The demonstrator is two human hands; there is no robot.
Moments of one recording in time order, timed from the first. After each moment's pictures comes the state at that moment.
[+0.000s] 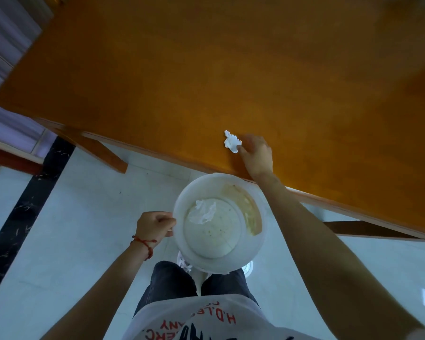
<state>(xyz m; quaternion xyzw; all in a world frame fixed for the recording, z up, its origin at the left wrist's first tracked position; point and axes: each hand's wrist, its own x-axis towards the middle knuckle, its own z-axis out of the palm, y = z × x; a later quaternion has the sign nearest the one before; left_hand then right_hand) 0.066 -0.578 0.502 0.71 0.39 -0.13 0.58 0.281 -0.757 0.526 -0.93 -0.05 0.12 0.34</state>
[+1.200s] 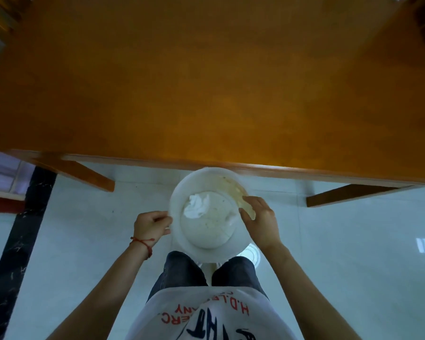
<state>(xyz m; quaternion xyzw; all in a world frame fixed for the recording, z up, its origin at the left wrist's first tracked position) 0.072 -0.576 0.502 0.70 0.37 -0.15 0.59 0.102 -0.826 0.515 -0.93 0.03 0.13 0.35</state>
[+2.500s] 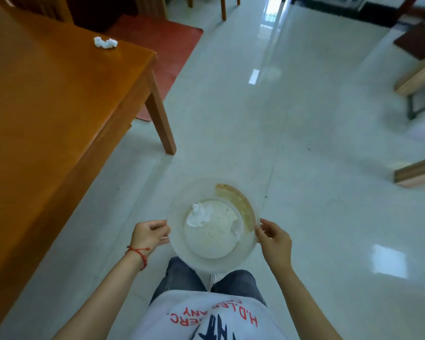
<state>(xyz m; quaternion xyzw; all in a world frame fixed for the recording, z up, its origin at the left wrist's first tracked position) -0.020 -0.832 0.521 0.78 -0.09 -0.48 0.39 -0.277 -0.911 0.512 -0.50 0.69 -0.21 0.48</state>
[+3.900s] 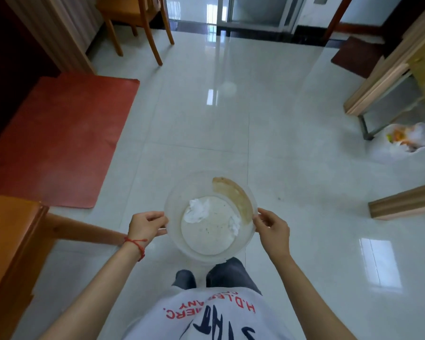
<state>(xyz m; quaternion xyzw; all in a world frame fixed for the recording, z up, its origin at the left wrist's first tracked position) 0.009 -1.372 0.529 0.75 -0.19 -0.52 0.37 -0.264 -1.396 0.511 -0.44 0.71 -0.31 0.45</state>
